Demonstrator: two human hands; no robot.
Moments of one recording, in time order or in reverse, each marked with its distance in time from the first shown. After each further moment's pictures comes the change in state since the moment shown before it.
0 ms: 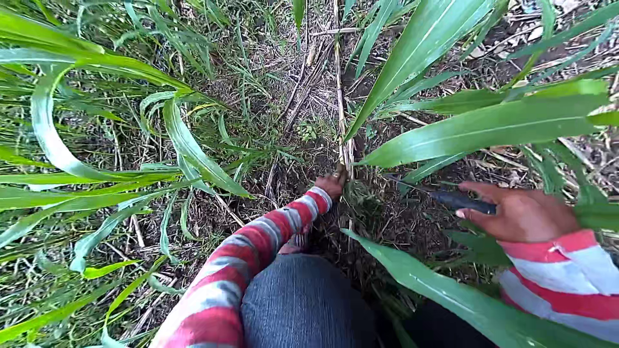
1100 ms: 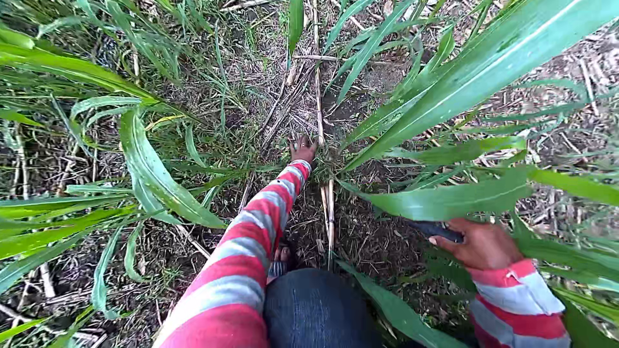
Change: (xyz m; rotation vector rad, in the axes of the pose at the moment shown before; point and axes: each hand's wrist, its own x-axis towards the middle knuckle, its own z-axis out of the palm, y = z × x) left_hand 0.124 -0.079 -0.065 -0.375 0.395 -0.090; right_hand -0.009 -0.014 0.004 0.010 0.045 0.088
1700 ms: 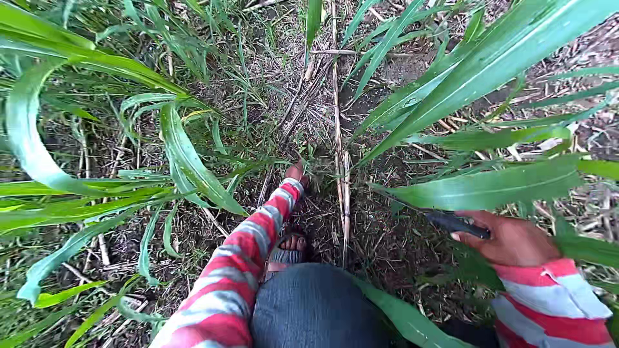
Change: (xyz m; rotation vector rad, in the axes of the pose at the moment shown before) left_hand -0.108 -0.035 -0.014 -0.258 -0.026 -0.362; right_hand 0.004 0.010 0.004 0.021 0.000 -0.045
